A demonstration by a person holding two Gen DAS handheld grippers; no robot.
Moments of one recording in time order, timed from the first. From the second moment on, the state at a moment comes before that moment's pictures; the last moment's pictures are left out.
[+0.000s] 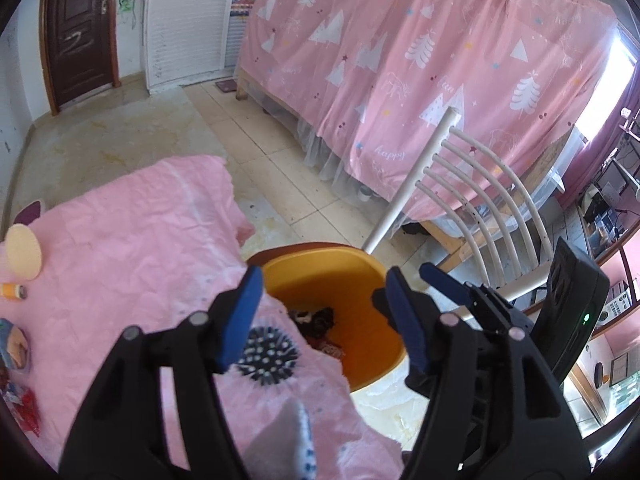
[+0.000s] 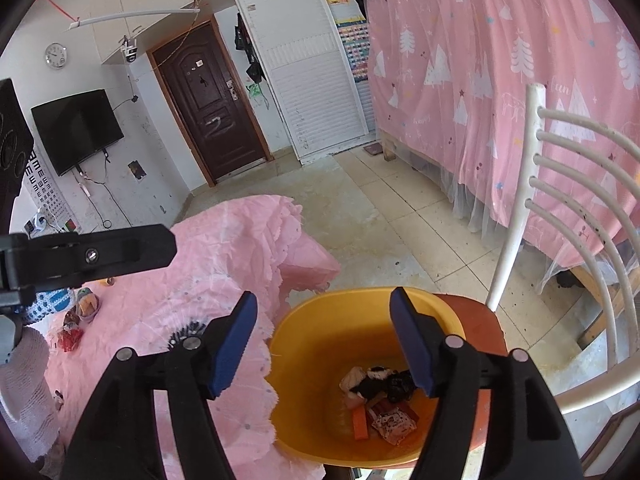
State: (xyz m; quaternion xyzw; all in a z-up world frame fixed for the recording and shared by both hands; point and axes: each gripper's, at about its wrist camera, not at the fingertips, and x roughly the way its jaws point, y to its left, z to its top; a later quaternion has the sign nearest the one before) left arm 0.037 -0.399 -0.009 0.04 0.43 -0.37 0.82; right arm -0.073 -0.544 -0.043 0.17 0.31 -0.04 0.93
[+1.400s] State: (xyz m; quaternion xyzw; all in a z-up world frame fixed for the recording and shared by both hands) left arm 0.093 -0.073 -0.022 -0.03 0.43 -0.13 0.89; right arm 0.066 -0.266 0.000 0.01 0.34 0.15 0.93
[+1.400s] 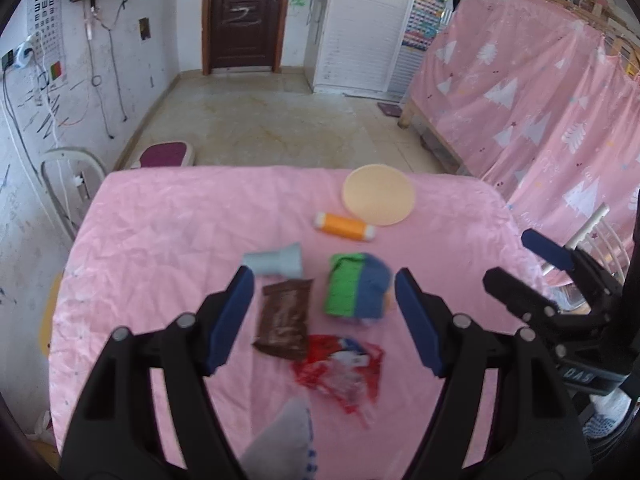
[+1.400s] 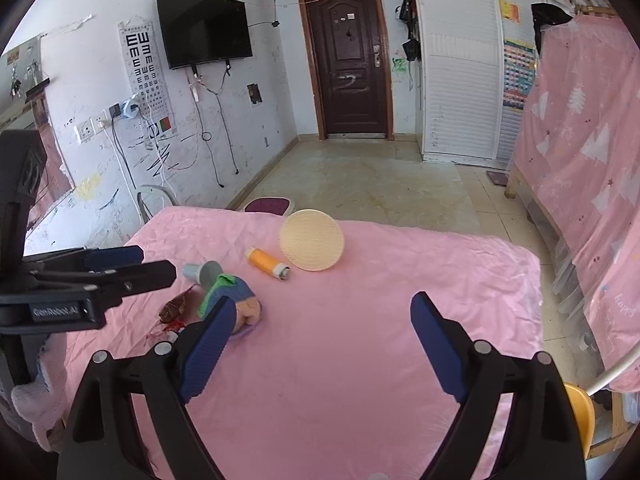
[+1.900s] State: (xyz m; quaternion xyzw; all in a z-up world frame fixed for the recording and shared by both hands) left arm 0.113 -0.057 -0.068 -0.02 0.47 -0.12 0.87; right arm 0.102 -0.209 -0.020 -0.01 0.38 0.18 0.91
